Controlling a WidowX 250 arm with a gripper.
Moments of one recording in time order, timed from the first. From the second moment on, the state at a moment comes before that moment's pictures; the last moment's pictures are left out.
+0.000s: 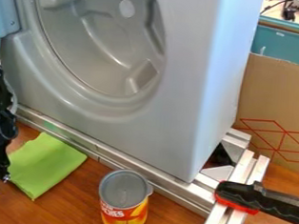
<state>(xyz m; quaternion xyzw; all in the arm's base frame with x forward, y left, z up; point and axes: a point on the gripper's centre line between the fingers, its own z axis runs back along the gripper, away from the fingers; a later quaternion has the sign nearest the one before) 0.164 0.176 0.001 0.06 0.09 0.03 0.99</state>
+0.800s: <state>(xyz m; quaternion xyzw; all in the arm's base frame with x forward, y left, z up) 0.164 0.169 0.087 -0.01 -0.04 0.05 1.00</state>
